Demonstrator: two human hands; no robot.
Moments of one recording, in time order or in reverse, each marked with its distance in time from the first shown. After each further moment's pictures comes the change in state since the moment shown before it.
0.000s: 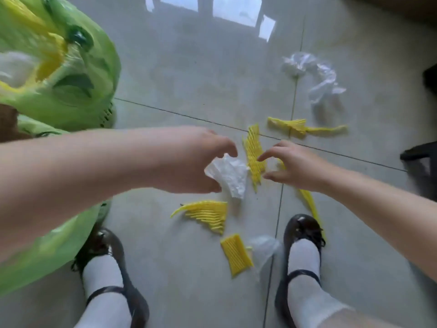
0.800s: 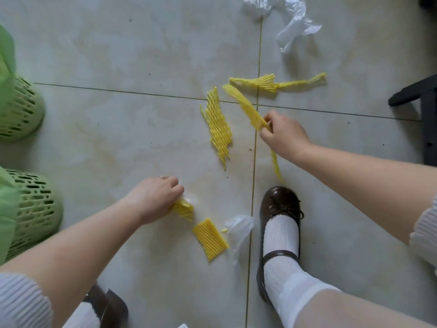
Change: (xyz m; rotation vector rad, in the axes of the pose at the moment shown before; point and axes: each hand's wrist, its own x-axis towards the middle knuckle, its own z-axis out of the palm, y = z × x) left_hand 0.102 -0.050 0.199 0.372 -0.036 0.118; right_hand 0.032 0.114 0.062 0.210 0.290 0.341
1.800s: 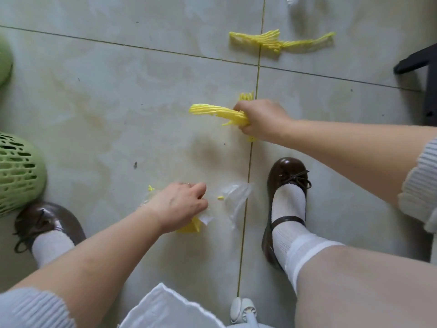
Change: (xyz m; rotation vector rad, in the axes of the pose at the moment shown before) left_hand -0.016 0.073 0.036 -0.064 0.069 0.299; right_hand -0.014 -0.019 0.034 -0.317 -0.283 -0.260
